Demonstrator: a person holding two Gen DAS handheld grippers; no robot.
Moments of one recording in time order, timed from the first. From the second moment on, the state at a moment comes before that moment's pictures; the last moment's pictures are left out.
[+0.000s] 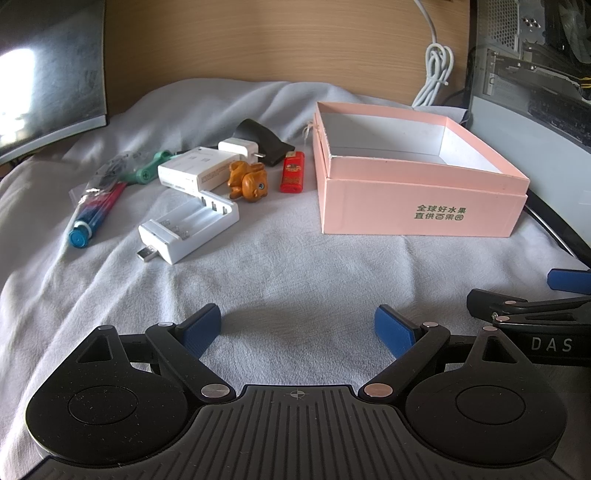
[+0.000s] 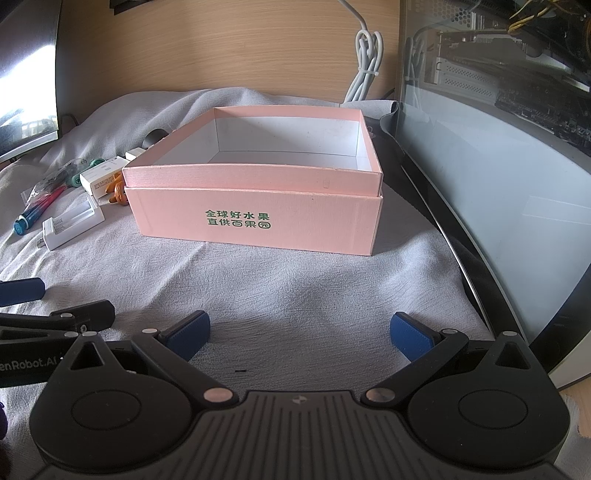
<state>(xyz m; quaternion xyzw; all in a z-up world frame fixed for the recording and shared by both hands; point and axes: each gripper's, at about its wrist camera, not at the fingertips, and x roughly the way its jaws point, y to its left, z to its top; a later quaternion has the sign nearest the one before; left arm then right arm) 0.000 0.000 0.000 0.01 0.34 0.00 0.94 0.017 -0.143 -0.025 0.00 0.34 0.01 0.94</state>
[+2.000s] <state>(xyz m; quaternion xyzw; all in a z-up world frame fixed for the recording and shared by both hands) -0.015 0.234 0.043 -0.11 0.40 -0.10 0.90 0.183 0.091 -0.001 -0.18 0.39 0.10 0.90</state>
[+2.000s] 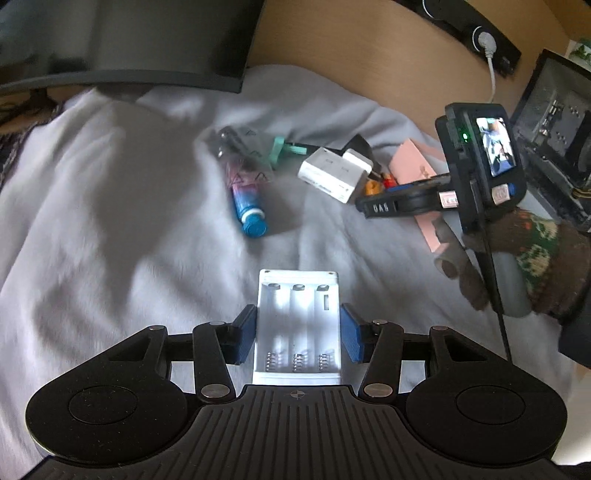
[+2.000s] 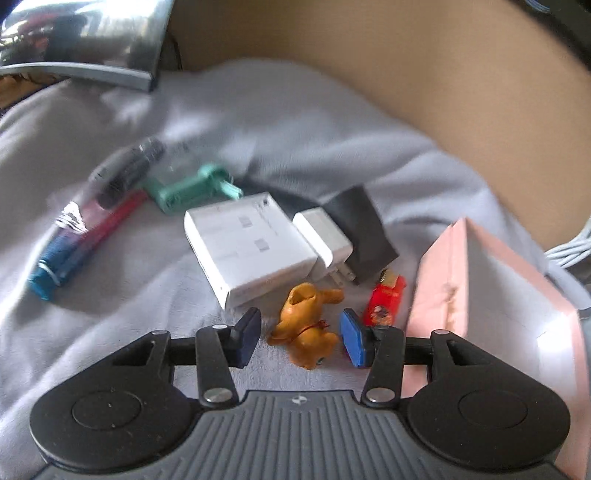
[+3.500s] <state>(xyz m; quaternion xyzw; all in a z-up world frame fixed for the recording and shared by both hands) 0.041 0.119 0.056 -0.09 0.33 -0.16 0.92 0.009 -0.113 0.102 -0.08 0.28 0.02 0.96</state>
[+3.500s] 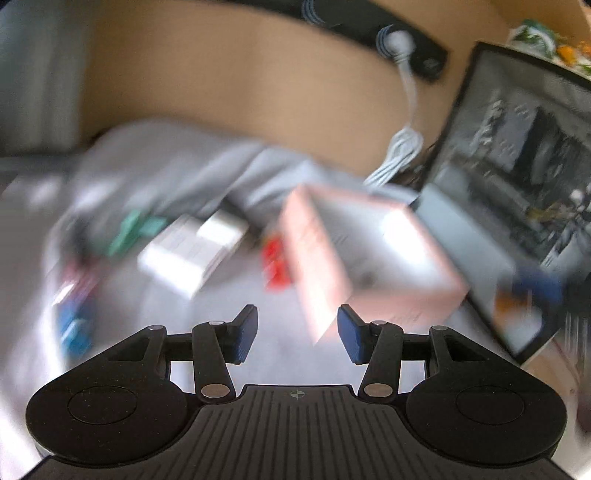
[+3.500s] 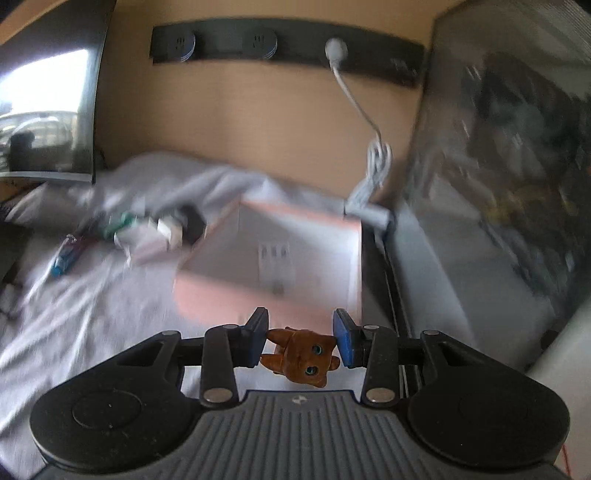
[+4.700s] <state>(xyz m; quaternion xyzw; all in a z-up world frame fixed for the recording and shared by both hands) 0.174 0.241 0.033 -0.12 0.35 0.03 0.93 -0.015 -0.029 0.051 -0.15 0.34 0.08 0.93</state>
